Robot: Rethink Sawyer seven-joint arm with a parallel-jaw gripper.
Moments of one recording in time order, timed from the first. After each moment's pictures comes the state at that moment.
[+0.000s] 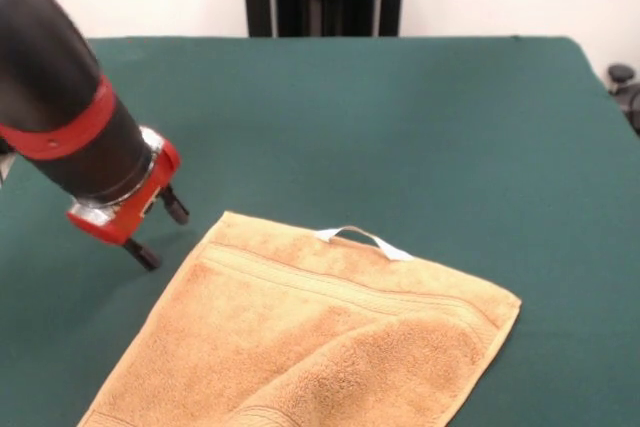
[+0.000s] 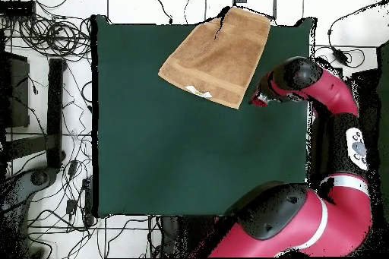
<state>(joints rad) -0.55 -0.12 0.19 0.86 -0.12 1.17 0.25</state>
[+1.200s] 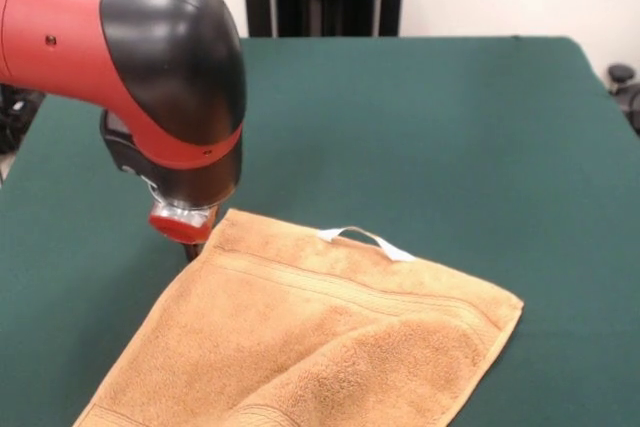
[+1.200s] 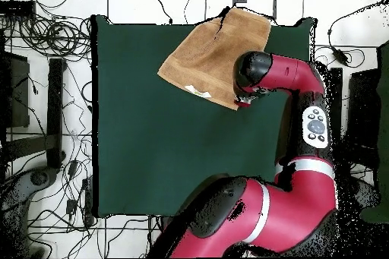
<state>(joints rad) -0.37 -0.14 0.10 0.83 -0.31 1.19 0.25</state>
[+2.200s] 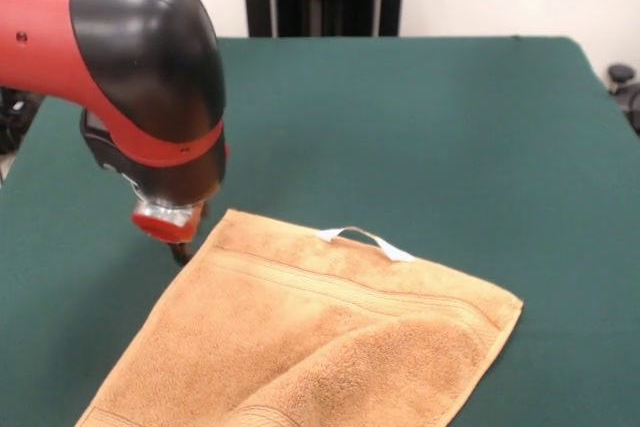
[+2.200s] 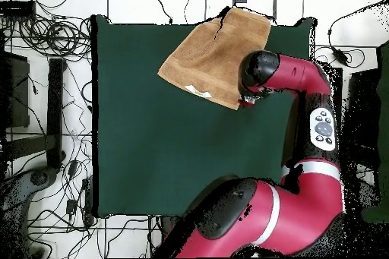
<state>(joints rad) -0.40 -0.15 0.13 0.84 -0.31 1.19 0.25</state>
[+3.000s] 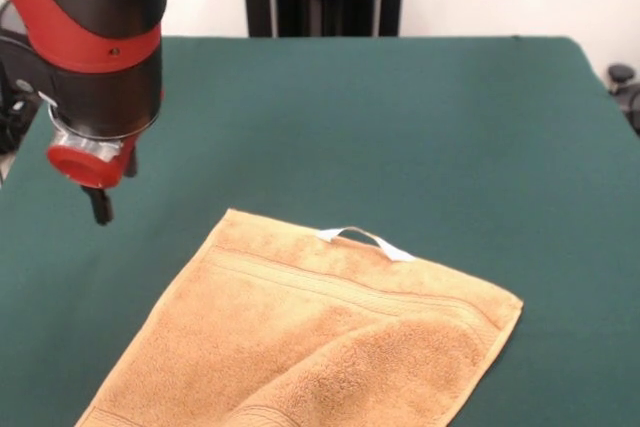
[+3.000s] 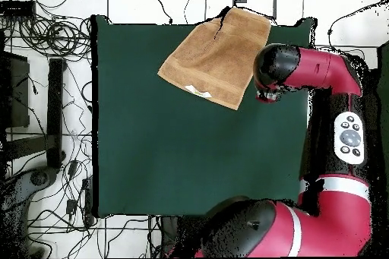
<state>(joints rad) -0.43 -0.31 0.15 0.90 -0.42 1.17 0.20</state>
